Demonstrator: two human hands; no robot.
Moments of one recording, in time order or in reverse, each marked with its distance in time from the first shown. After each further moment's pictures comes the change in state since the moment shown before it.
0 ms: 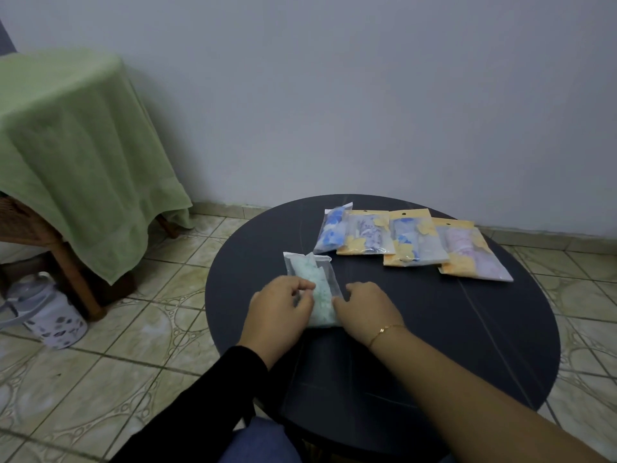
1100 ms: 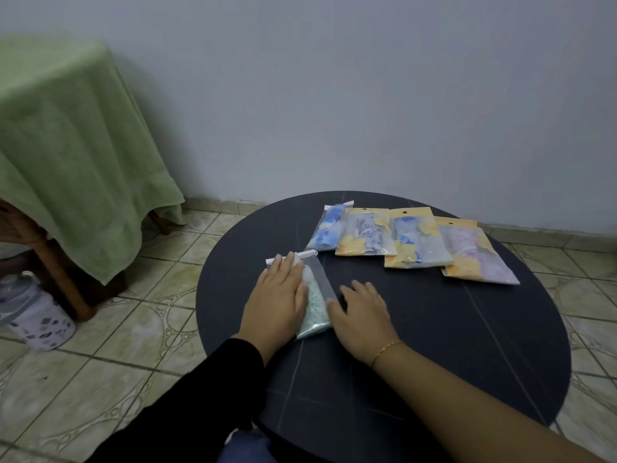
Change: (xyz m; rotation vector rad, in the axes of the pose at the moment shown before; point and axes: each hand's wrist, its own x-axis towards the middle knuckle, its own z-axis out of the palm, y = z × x) left_hand 0.042 -0.041 0.027 0.399 -0.117 0.196; right_hand 0.013 0.014 0.022 -0.024 -0.036 -0.092
